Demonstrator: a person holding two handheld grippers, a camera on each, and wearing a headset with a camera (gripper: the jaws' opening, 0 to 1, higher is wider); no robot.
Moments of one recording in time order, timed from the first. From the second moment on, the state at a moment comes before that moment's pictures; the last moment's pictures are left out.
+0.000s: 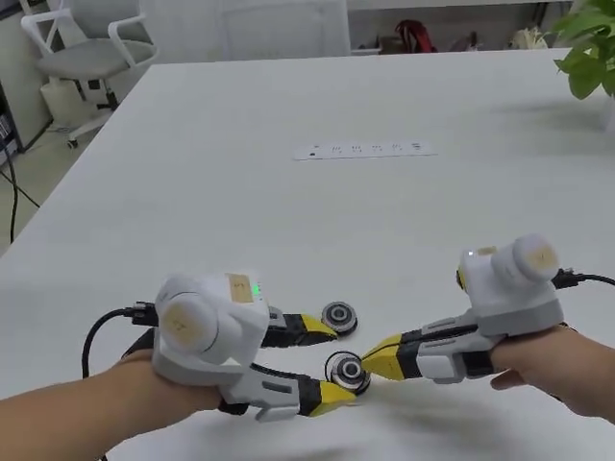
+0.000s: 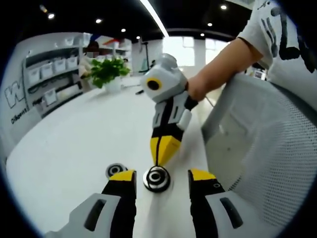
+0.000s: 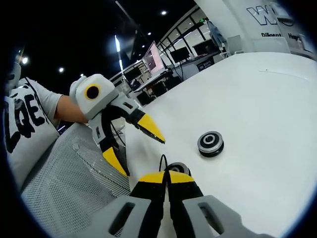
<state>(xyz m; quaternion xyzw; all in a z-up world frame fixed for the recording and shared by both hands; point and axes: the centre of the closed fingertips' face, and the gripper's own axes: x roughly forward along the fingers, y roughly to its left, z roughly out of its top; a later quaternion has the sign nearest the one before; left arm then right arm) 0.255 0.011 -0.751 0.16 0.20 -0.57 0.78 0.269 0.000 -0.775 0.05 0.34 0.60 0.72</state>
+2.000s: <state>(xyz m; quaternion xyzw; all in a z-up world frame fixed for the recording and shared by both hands) 0.261 0.085 -0.764 0.16 0.23 -0.51 0.81 0.283 0.055 -0.789 -0.03 0.31 0.59 0.75</state>
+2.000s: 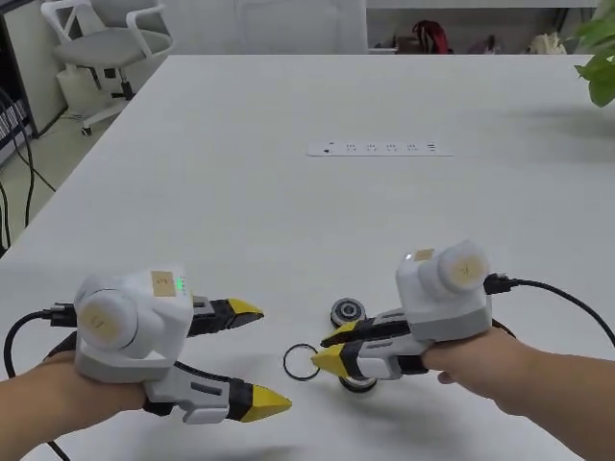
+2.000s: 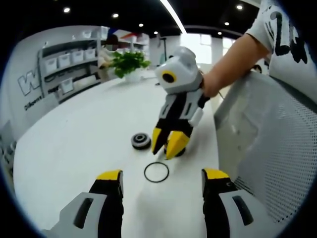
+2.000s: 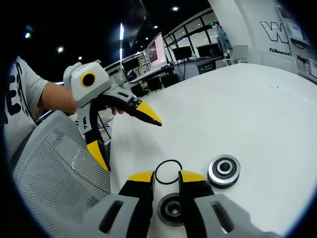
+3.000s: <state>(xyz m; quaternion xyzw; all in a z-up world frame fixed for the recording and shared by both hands) 0.274 0.036 -0.765 0.17 0.23 -0.55 0.79 0.280 -0.010 -0.781 -0.05 0.30 0.60 0.74</state>
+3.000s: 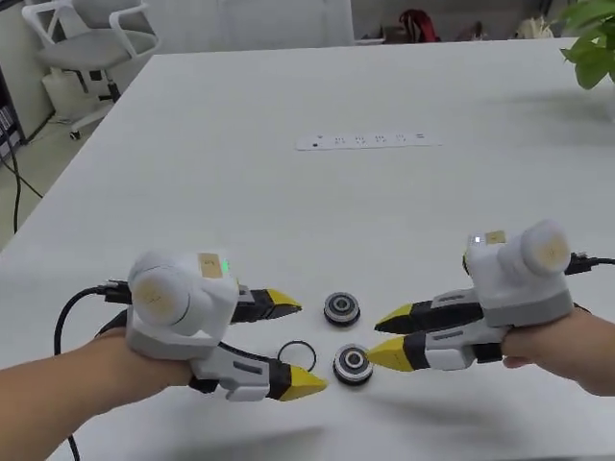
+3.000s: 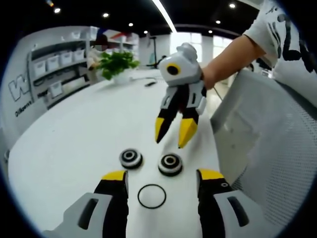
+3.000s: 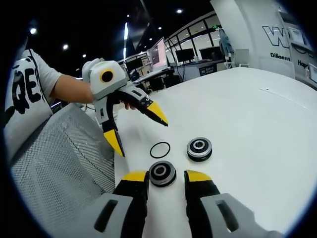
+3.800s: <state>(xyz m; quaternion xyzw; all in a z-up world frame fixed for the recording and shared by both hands) 0.273 0.004 -0.783 0.17 0.25 -0.57 0.77 0.268 -0.004 -0.808 -0.11 0.30 0.62 0.72</state>
